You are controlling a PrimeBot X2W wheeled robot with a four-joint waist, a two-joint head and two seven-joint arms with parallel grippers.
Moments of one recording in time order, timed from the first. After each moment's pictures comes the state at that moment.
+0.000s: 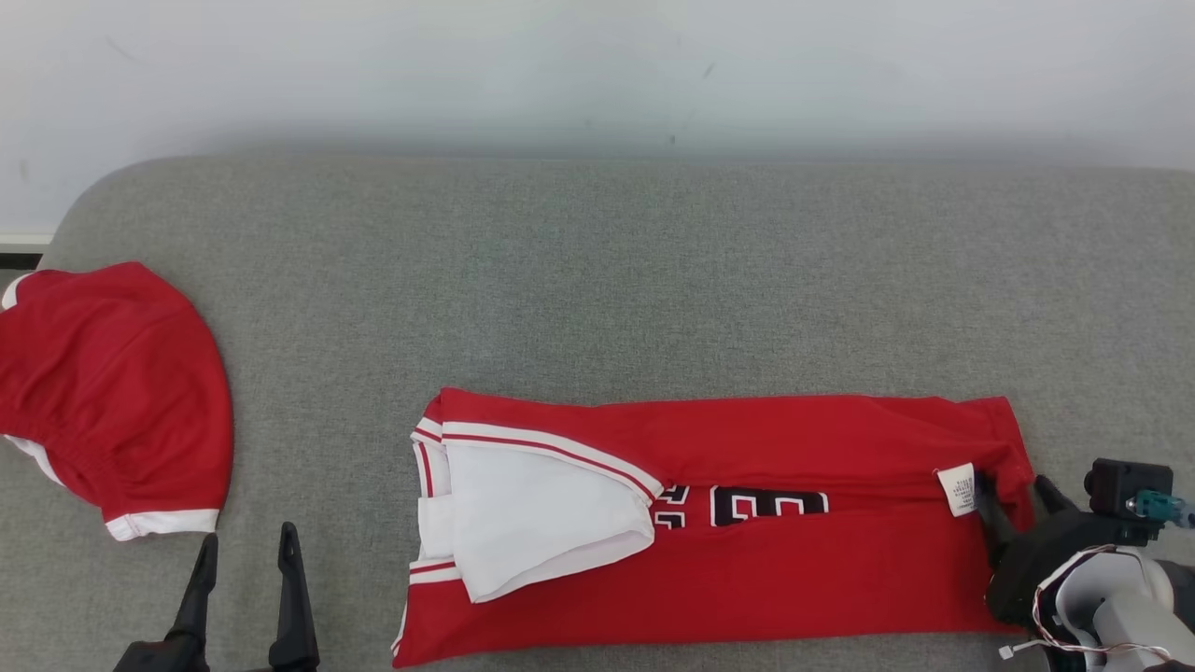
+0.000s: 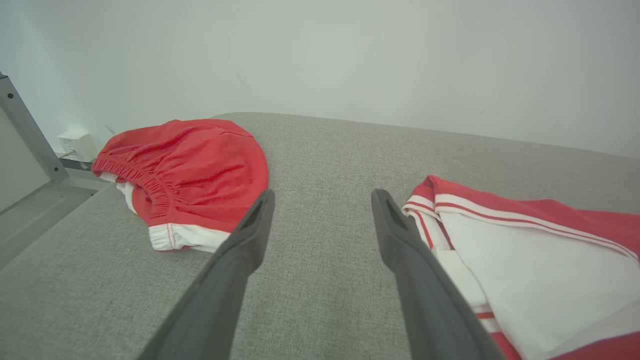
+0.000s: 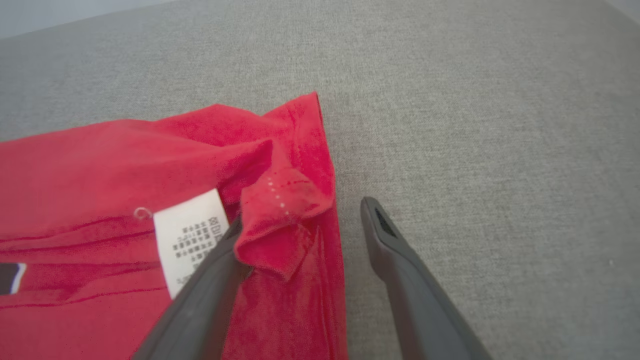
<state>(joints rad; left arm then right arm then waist) 0.00 0.10 0.04 0.17 -0.21 -0.04 -0.26 -0.45 -0.33 0.19 0.92 0.49 0.13 -0.10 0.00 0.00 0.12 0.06</state>
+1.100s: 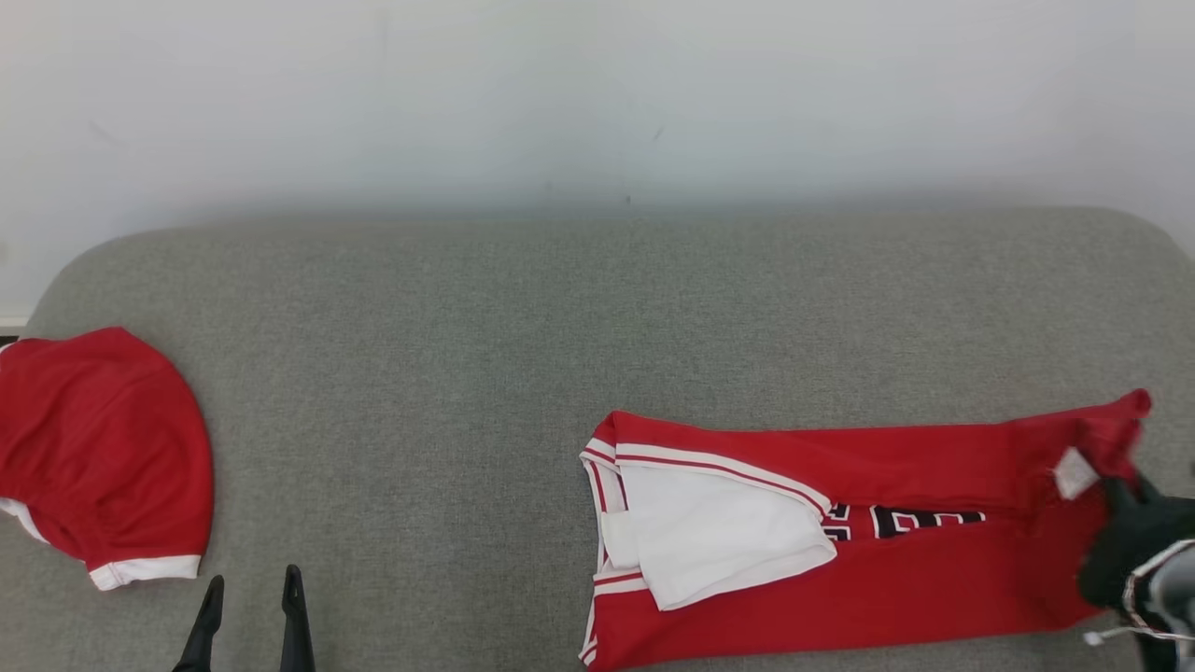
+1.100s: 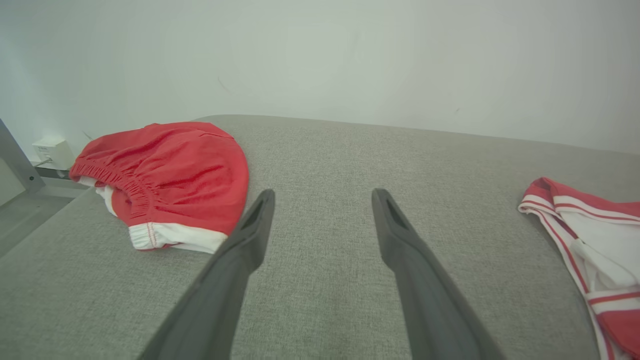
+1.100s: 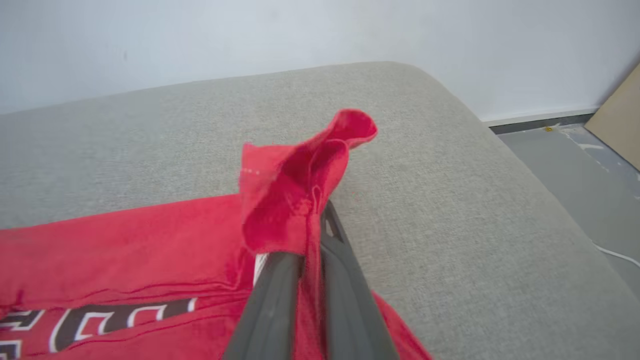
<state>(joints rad) 0.04 0.06 0.11 0.22 -0.14 -0.11 -0.26 -0.45 -0.49 0.22 0.95 0.61 0.13 -0.15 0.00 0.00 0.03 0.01</state>
